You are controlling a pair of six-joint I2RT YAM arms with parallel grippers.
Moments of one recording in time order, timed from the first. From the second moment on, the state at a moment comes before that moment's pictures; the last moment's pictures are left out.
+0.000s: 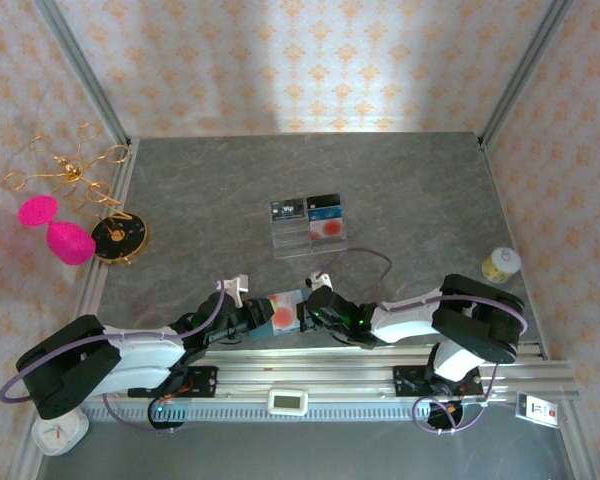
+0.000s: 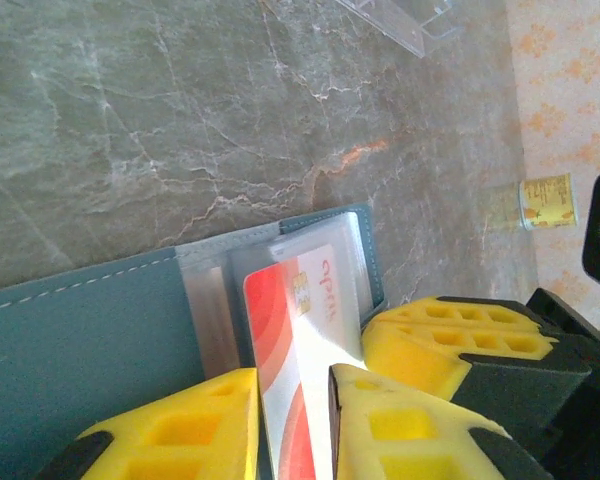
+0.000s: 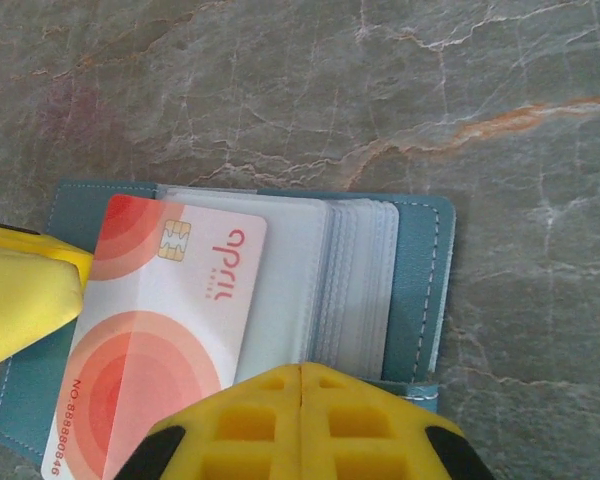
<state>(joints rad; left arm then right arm) -0.78 1.14 0.01 0.62 0.07 -1.10 1.14 1.56 0.48 0.34 0.16 0.81</state>
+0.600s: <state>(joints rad) -0.79 0.93 0.01 0.48 0.05 -1.09 1.14 1.56 0.48 0.34 0.17 0.82</state>
